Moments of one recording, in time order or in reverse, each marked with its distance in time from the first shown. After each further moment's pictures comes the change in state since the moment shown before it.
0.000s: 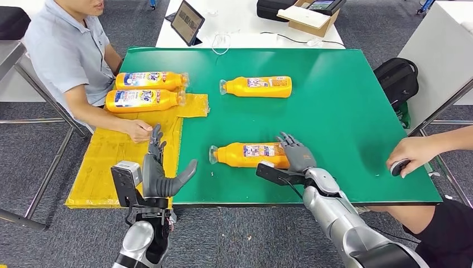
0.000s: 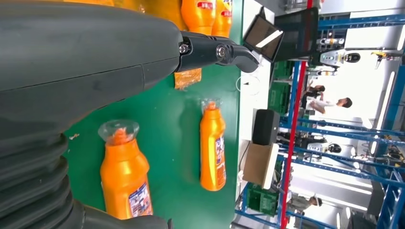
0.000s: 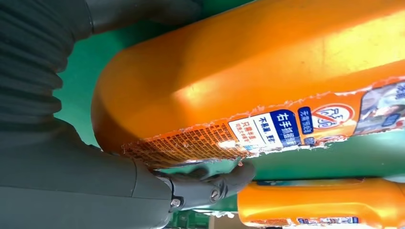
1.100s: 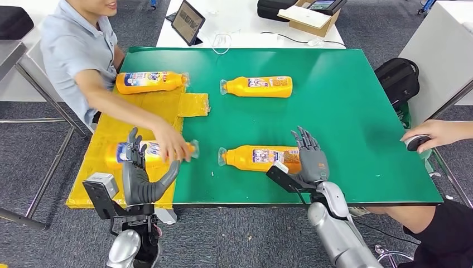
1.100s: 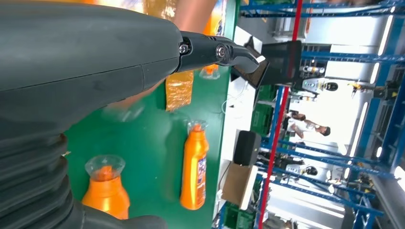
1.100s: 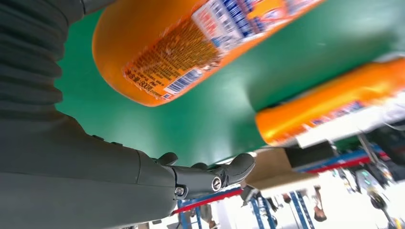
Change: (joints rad) left arm 0.080 0.003 0.050 -0.125 0.027 0.017 -0.037; right arm 0.261 -0.030 -0.117 -0.435 -0.094 -0.186 0.019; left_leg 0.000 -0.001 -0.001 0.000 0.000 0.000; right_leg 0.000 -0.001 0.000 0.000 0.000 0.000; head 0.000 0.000
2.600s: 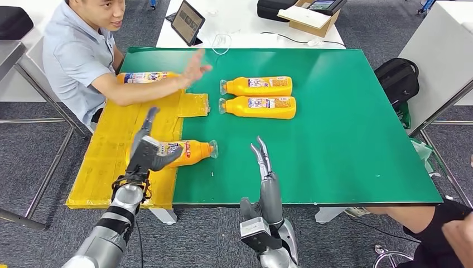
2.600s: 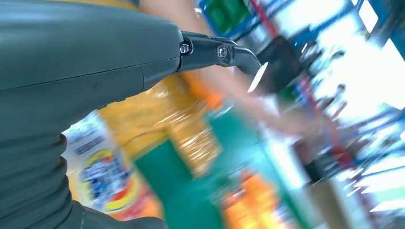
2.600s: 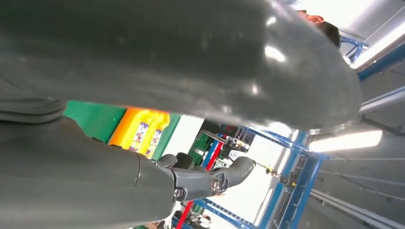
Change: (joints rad) left arm -0.420 0.112 0.136 0.607 -0.427 -0.024 -0.121; right arm 0.320 0.185 0.322 -0.510 -0.575 -0.147 -0.384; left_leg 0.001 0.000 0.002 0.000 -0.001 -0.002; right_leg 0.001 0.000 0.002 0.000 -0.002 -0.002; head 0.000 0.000
